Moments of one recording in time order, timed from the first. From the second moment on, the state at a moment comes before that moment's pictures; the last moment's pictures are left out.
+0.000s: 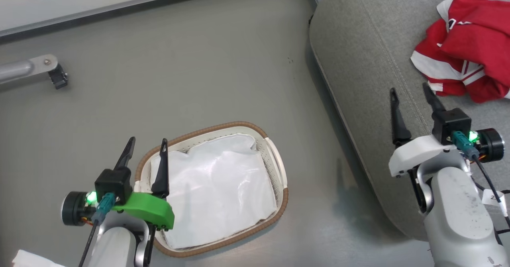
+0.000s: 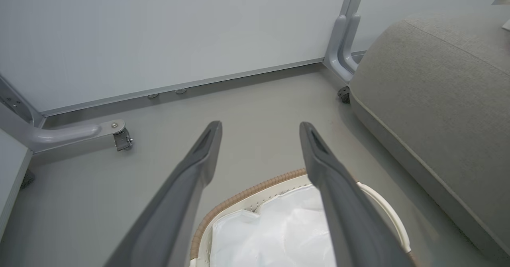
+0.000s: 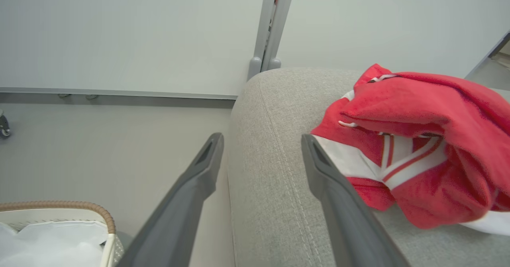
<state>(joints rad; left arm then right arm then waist) -0.26 0.11 -0.18 0.42 -0.18 -0.07 -0.26 -0.45 -0.05 -0.11 0.47 -0.09 0.13 -0.26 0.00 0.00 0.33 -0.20</state>
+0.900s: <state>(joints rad) -0.09 0.05 0.03 0.37 -0.14 -0.09 -0.26 -0.30 -0.05 0.14 0.44 0.09 0.13 -0.26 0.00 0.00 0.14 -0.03</state>
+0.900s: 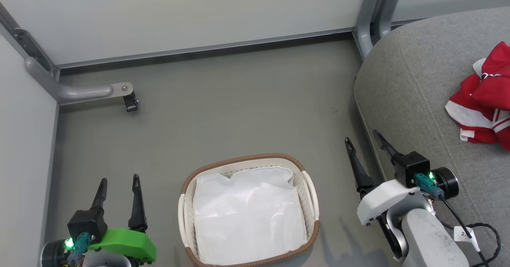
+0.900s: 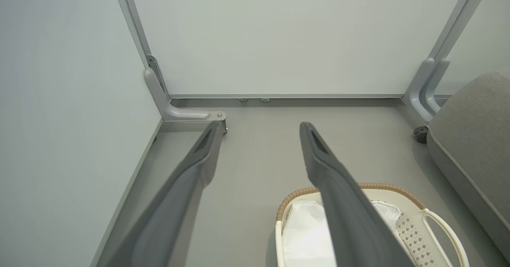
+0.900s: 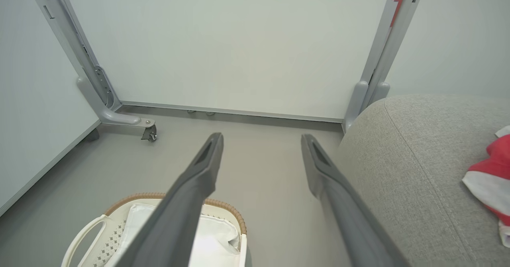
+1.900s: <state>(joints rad) 0.01 0.04 -0.01 0.40 -0.39 -0.10 -0.20 -0.17 -0.04 0.11 0.44 0.31 0.13 -0.21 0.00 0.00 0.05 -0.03</state>
